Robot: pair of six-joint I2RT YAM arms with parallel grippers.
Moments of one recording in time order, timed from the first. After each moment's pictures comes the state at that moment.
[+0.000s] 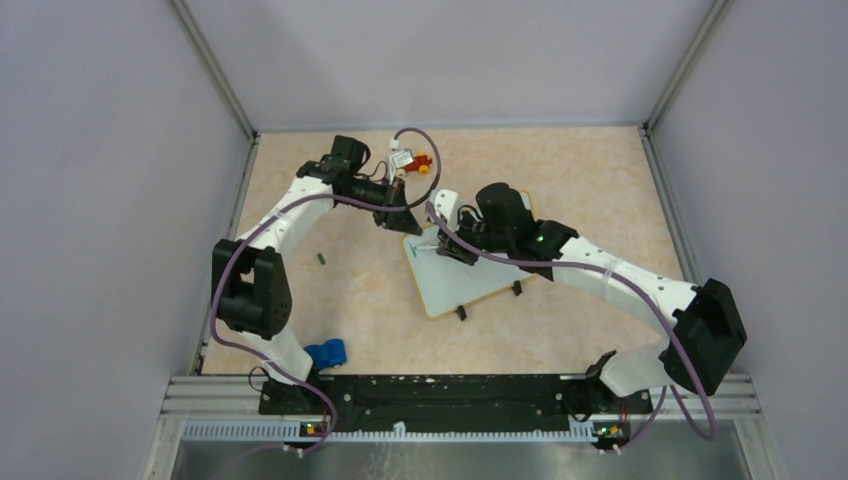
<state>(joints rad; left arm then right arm) -0.28 1.71 1.42 -0.76 1.08 0.21 0.81 1.38 1.08 -0.26 -0.32 -0.33</state>
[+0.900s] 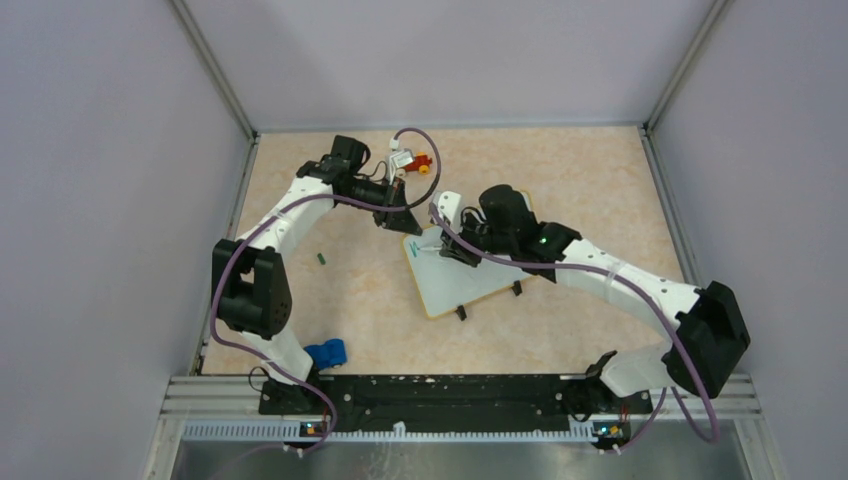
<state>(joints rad) -0.28 1.71 1.42 -0.76 1.08 0.21 0.80 1.37 1.07 -0.26 -0.30 -0.33</state>
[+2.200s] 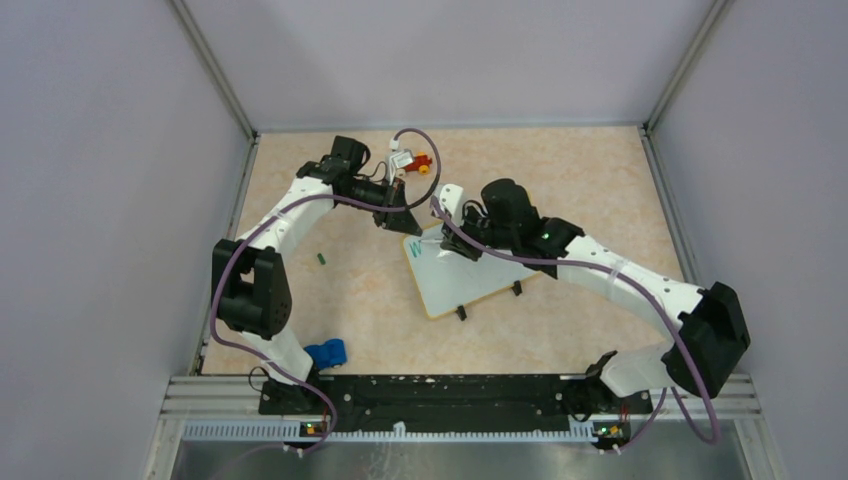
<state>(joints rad) -0.28 1.71 1.41 -0.76 1.08 0.21 0.79 1.36 1.10 -0.28 -0.29 -0.33</state>
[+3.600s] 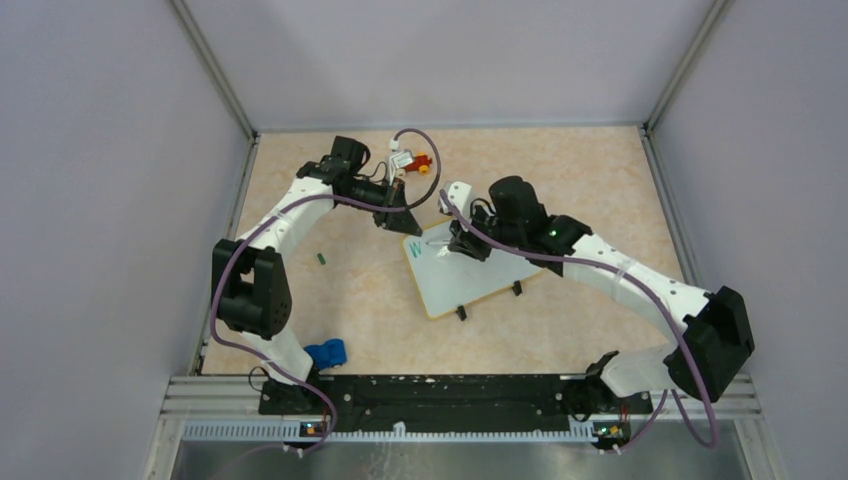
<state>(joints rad) -0.28 1.71 1.41 -0.76 1.08 0.21 0.75 1.34 1.10 -0.34 -0.33 -0.31</state>
